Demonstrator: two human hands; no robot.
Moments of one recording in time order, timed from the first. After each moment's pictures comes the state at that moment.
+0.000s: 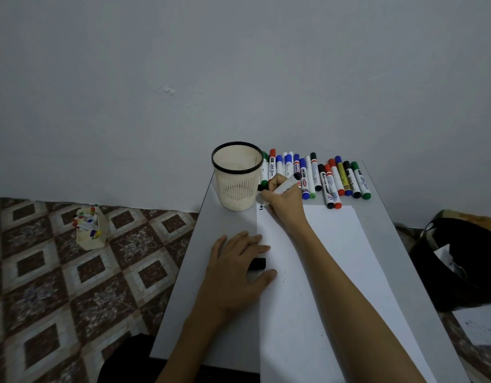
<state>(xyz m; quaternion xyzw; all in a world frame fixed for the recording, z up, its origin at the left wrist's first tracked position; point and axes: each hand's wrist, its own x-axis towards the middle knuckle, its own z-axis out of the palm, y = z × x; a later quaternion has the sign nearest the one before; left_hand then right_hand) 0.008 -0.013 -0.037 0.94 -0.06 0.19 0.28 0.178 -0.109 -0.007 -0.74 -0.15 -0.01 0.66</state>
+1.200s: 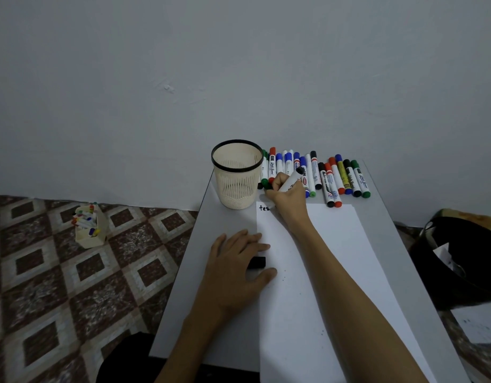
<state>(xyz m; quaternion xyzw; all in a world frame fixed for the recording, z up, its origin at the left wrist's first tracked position) 0.008 -0.012 -0.036 0.94 -0.05 0.18 0.28 0.176 -0.113 -0.002 -0.74 -0.13 -0.02 0.66</state>
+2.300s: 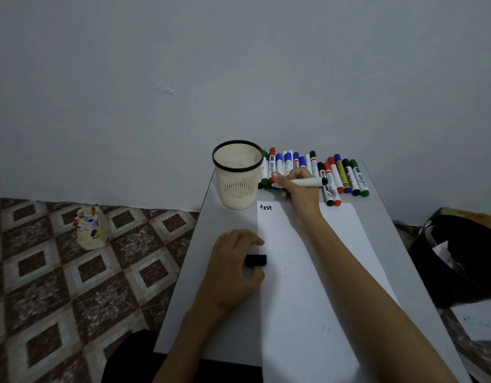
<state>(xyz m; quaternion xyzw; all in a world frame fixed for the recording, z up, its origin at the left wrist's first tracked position) 0.008 -0.007 -0.034 0.90 -0.06 0.20 0.37 0.173 -0.128 0.012 -0.59 -0.06 0.02 0.81</state>
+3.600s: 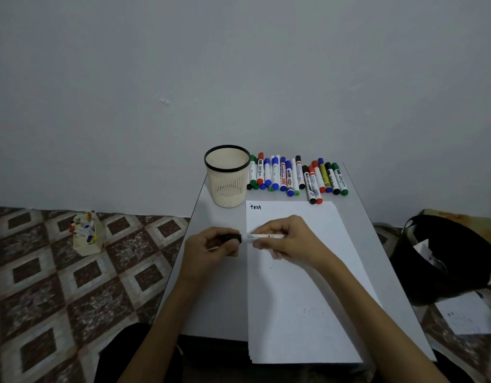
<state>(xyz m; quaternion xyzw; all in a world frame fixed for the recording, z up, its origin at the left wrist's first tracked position) -0.004 0.004 -0.012 0.74 0.01 0.19 0.64 0.077 -0.185 0.022 -0.78 -0.28 0.18 0.53</state>
